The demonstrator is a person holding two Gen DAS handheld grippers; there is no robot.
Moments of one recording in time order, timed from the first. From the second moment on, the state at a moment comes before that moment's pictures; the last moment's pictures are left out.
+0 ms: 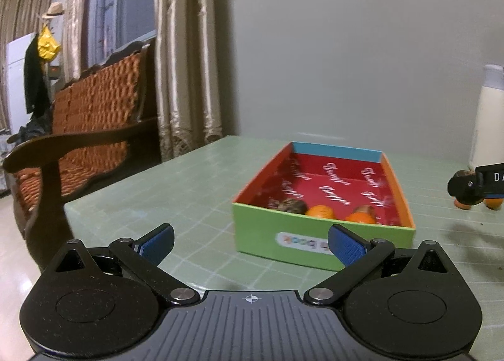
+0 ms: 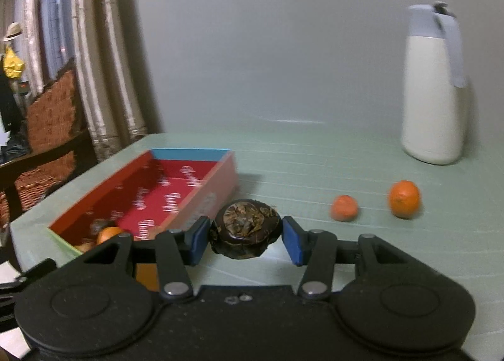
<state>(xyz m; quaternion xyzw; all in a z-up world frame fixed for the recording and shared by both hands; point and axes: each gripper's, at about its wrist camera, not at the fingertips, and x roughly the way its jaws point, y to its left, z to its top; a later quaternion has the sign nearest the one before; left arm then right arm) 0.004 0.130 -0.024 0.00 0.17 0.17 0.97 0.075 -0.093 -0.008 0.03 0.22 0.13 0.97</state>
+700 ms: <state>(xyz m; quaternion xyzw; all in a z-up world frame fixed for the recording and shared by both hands) -0.008 0.179 -0.028 -0.04 0.18 0.21 0.96 0.082 0.008 -0.011 -0.04 0.23 0.22 0.95</state>
